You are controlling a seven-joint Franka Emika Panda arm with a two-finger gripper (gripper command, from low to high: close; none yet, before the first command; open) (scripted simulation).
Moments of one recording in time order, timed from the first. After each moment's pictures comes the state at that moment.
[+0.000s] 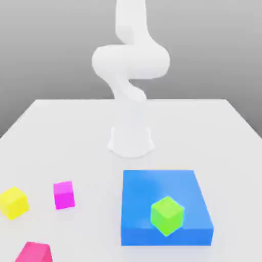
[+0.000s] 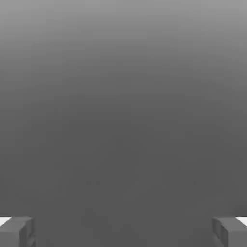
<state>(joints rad) 0.01 -0.71 -0.03 -2.29 0.02 2.32 0.77</state>
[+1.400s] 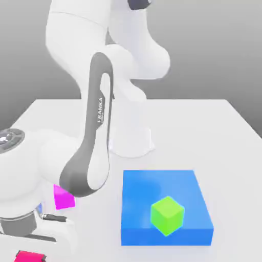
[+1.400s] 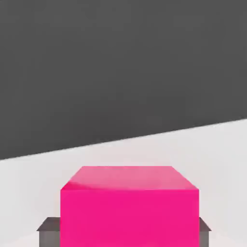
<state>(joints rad) -0.14 0.55 -0.22 -2.18 0.27 2.71 0.37</state>
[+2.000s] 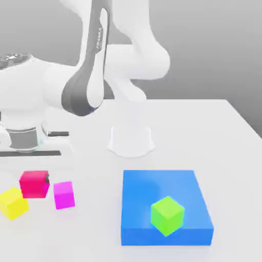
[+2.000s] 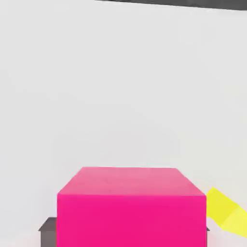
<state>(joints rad) -0.20 -0.06 -0.37 -2.69 -0.08 2.63 0.15</state>
